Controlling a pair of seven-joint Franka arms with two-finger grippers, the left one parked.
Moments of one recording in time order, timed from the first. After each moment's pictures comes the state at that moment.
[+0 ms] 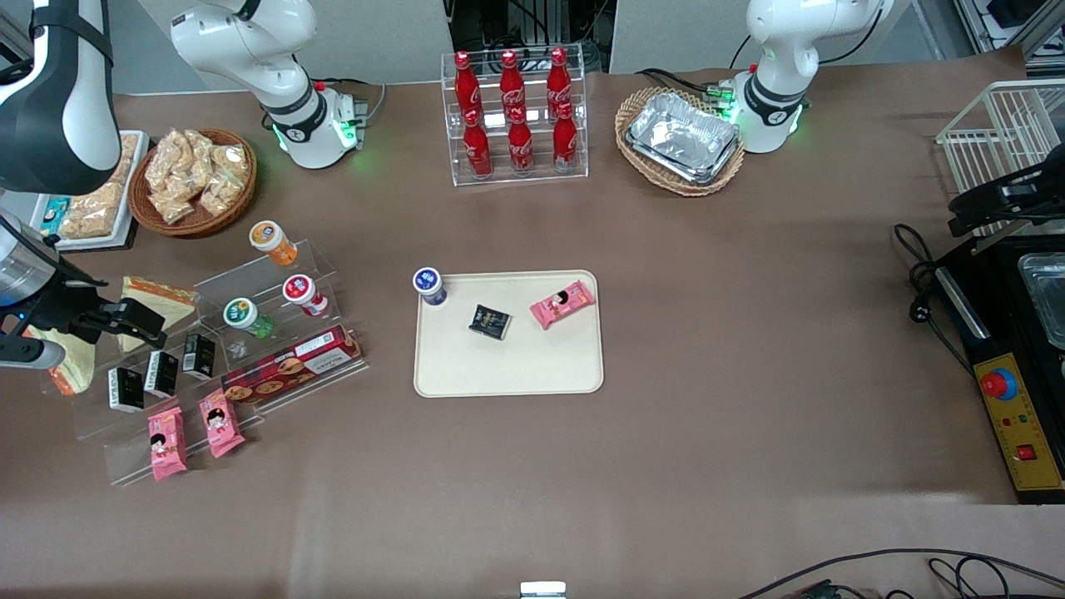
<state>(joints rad) 0.27 0.08 -0.32 -1.68 0.00 1.89 0.07</state>
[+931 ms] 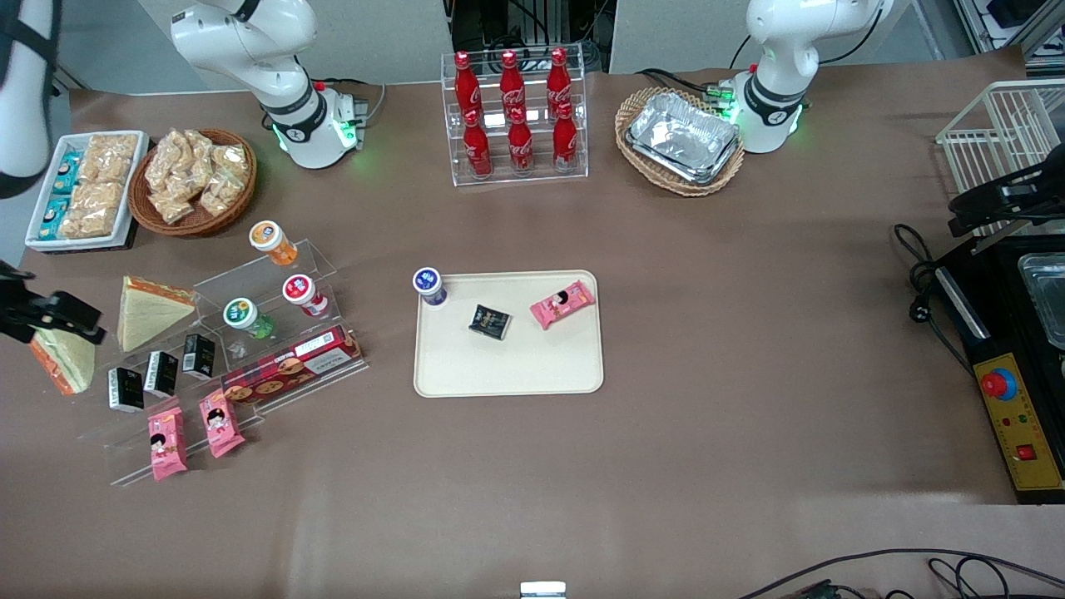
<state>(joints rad) 0.18 0.07 -0.38 -1.68 0.02 1.89 -0.16</state>
